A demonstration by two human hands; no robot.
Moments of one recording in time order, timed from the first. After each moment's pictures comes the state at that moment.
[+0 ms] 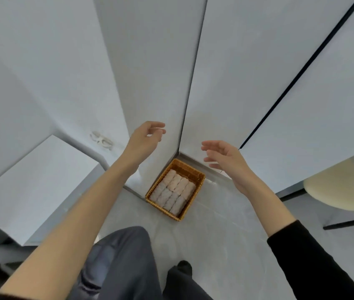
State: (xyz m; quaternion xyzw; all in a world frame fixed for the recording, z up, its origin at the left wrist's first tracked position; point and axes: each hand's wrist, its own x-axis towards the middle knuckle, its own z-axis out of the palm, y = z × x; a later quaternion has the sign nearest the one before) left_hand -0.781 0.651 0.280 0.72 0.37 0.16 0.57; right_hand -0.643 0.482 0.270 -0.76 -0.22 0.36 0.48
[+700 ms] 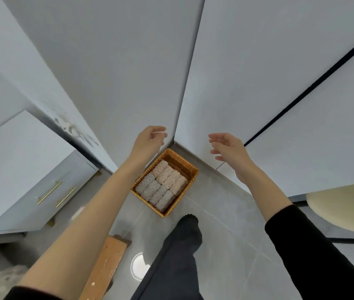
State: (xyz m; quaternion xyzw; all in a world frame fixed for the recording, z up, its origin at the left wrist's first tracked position) left_hand -0.662 0.658 0.165 0.62 0.45 0.15 0.63; right_hand -0.499 0.516 0.180 -0.80 -0.21 0.36 0.42
